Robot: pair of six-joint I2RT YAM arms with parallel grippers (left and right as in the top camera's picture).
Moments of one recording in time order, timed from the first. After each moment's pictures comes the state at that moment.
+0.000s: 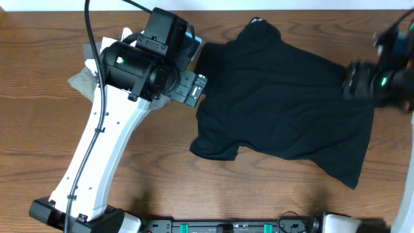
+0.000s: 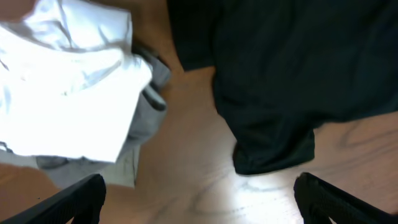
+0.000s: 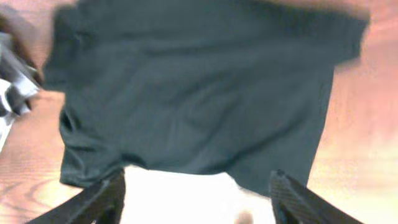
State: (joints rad) left arm -0.43 1.63 1.92 -1.44 -0.01 0.05; right arm -0.13 1.43 1.78 -1.51 -0.10 0.16
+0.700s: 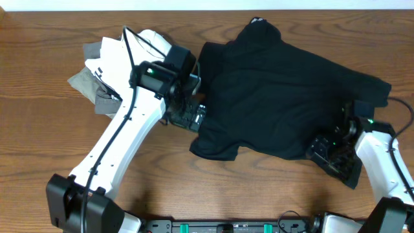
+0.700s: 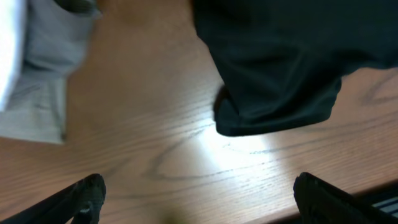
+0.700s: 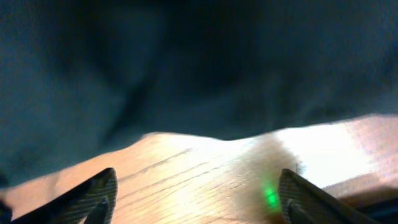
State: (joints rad) left arm -0.43 1.63 1.45 -1.28 0.09 -0.06; right arm -0.24 1.40 0.77 -1.03 -0.10 0.51
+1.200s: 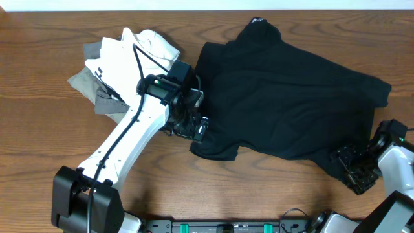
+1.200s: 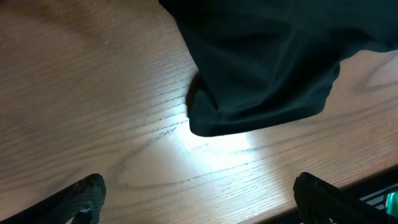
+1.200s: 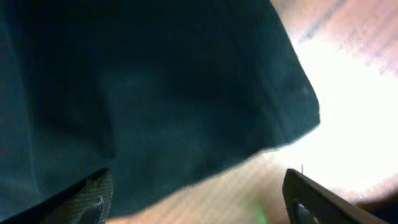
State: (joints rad) left arm -0.43 1.63 1.30 -1.18 0.19 -0.07; right arm -0.56 1.39 0.70 -0.90 -0.07 0.52
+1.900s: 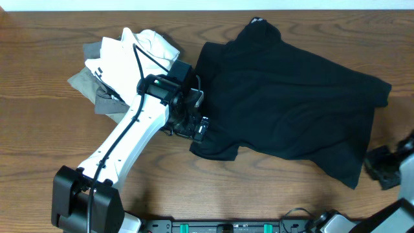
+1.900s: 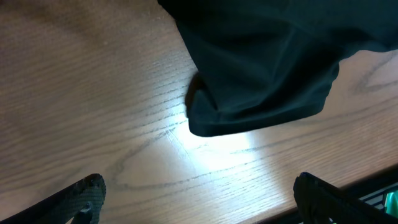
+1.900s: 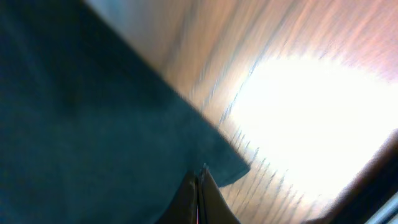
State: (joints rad) left arm -0.43 1.63 1.30 -1.18 0.19 -0.07; right arm -0.77 1.36 0.82 -0.92 -0.02 0.49
